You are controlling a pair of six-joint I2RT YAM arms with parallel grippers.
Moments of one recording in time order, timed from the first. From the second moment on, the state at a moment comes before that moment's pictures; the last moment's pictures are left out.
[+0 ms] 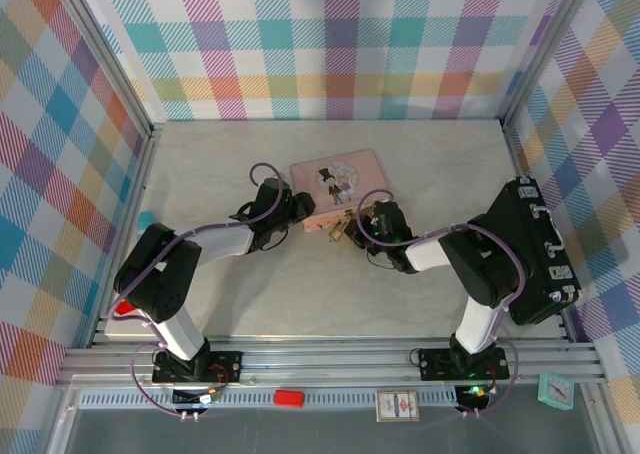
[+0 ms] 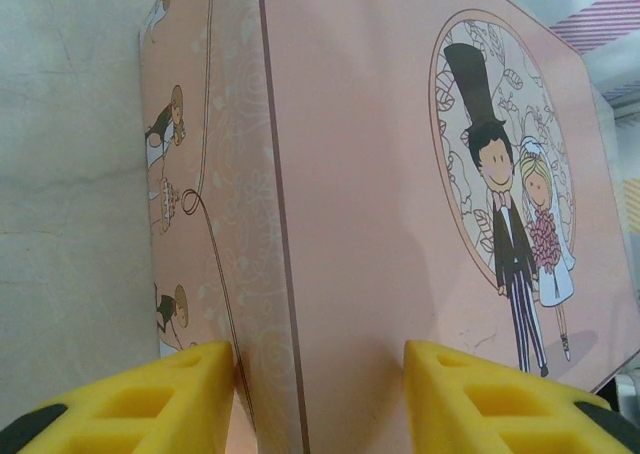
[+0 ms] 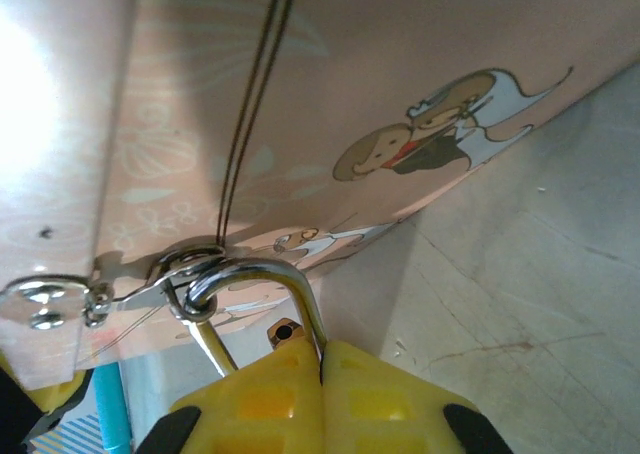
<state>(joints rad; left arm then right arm) -0.54 1.69 0.87 0.20 0.03 -0.90 0.55 1.79 0.63 0.57 -0.25 1.16</state>
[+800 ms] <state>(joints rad) -0.56 1.65 0.84 0.19 0.01 -0.95 0.50 1.82 0.55 0.70 -0.26 1.24</state>
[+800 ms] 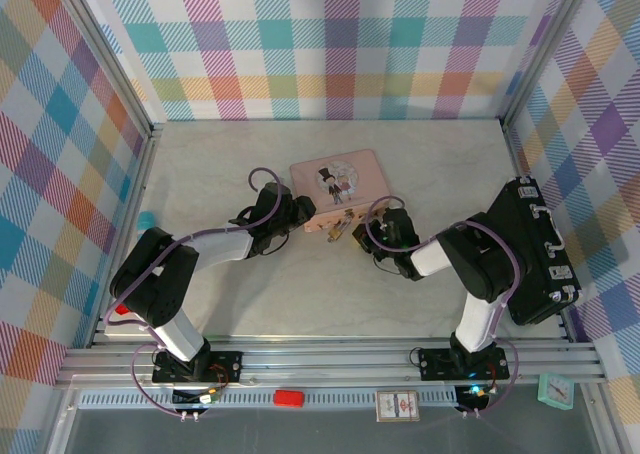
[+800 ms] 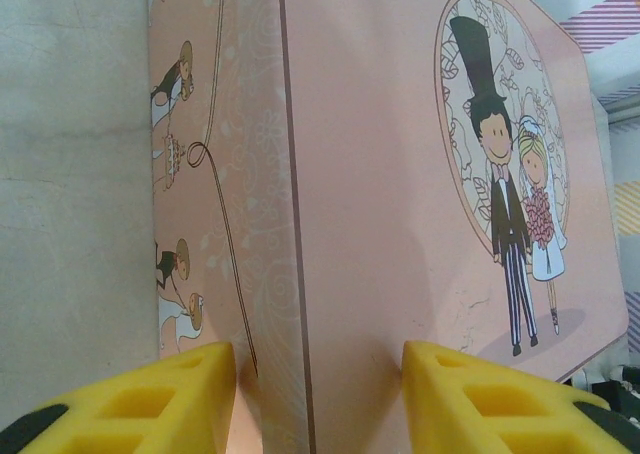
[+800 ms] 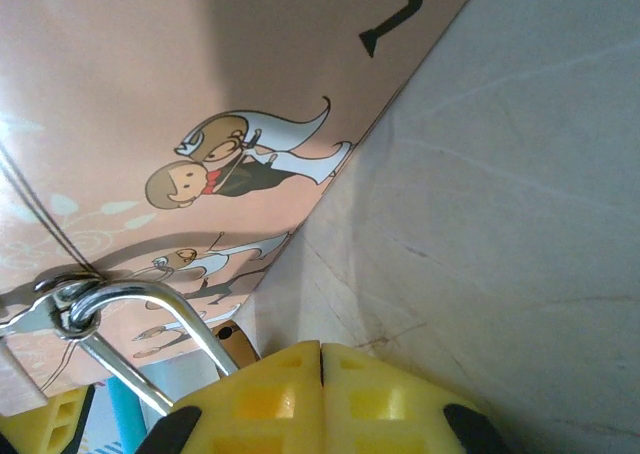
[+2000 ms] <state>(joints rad) -0.56 1.63 0.84 0.14 0.01 -0.95 0.51 1.97 0.54 1.08 -0.35 1.17</state>
